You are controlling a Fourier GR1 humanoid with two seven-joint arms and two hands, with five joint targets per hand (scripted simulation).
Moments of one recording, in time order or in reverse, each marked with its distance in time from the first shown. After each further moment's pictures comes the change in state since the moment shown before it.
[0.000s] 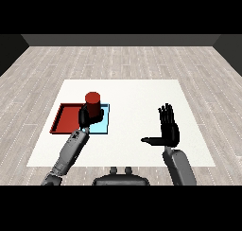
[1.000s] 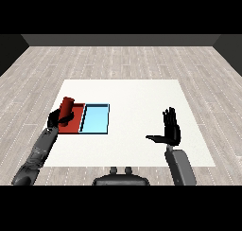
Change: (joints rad) left arm -0.127 0.333 0.119 0.718 -0.180 -0.131 0.223; right arm 0.024 0.006 -0.106 0.192 -0.038 0.075 -0.098
